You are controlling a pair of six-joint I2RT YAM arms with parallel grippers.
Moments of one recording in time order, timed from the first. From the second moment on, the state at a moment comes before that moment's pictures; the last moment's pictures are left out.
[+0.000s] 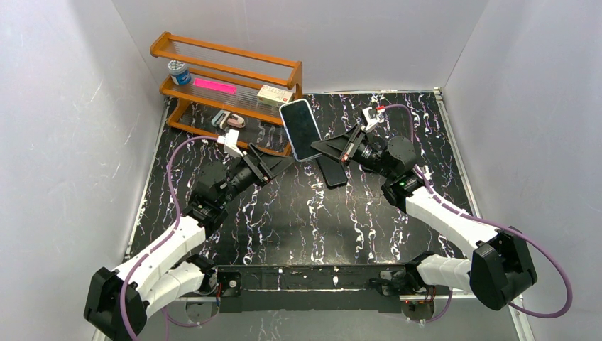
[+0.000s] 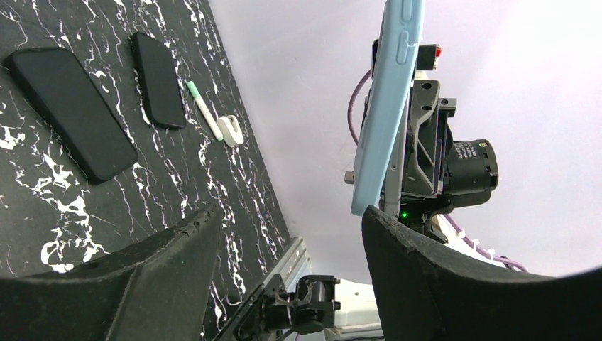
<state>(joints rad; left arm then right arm) -0.54 0.92 0.56 0.38 0.29 -1.12 0.57 1.18 0.75 0.63 -0.52 1.30</state>
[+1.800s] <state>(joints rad) -0.55 1.17 0.66 0.61 0.38 -1.21 0.56 1.22 0.75 0.66 -0.55 1.33</state>
